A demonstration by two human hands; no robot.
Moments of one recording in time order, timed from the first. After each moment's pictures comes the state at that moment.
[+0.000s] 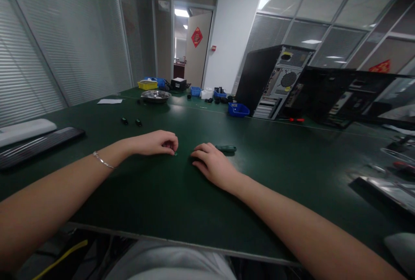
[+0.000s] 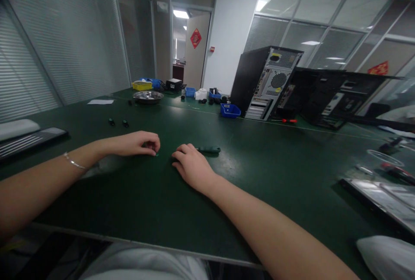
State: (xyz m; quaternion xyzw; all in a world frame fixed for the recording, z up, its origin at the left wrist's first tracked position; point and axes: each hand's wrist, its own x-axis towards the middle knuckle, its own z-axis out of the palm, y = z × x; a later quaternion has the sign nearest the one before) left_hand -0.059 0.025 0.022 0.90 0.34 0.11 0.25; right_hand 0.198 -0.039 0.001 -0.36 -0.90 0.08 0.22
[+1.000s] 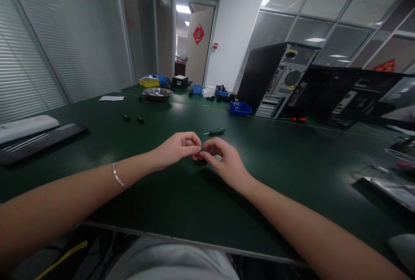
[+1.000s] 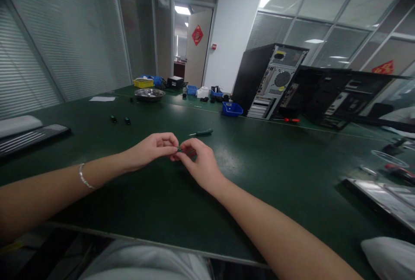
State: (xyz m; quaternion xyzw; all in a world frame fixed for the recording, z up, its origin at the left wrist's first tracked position) left_hand 0.008 -0.028 0.021 0.71 0.32 0.35 0.52; right_hand 0.201 -0.049 0.008 -0.38 -0.78 0.26 0.42
